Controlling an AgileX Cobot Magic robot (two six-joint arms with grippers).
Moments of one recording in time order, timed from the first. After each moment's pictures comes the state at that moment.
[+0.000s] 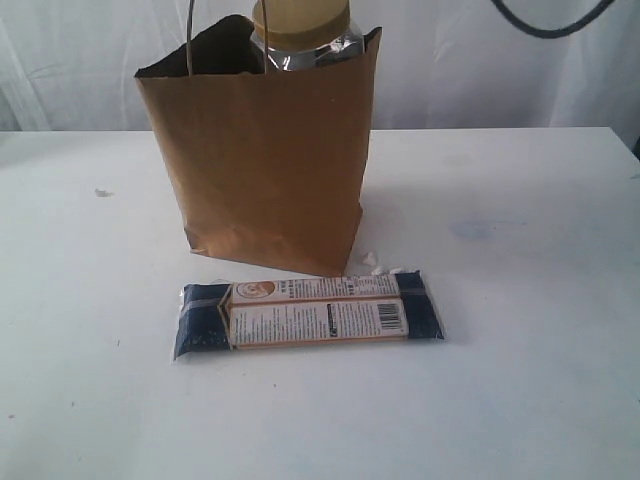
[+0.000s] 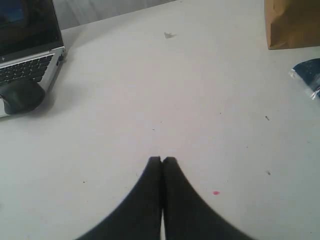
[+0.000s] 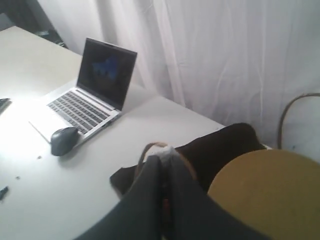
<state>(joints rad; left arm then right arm) 0.11 0.00 0.02 -0.29 0.40 0.53 0.49 1.72 -1.75 0.81 0.57 -0.67</state>
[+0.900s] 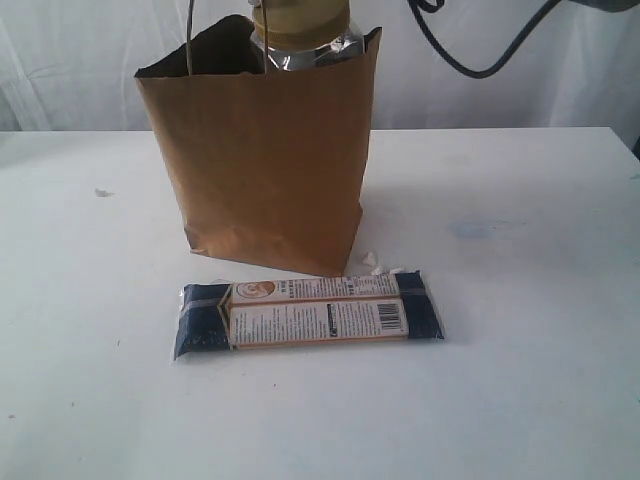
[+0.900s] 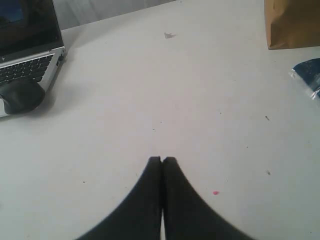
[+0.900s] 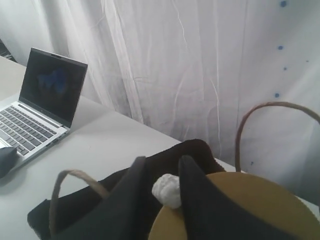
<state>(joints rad) 0.11 0.00 0.02 -0.29 0.40 0.53 0.52 1.84 -1.75 0.78 0.33 -0.73</state>
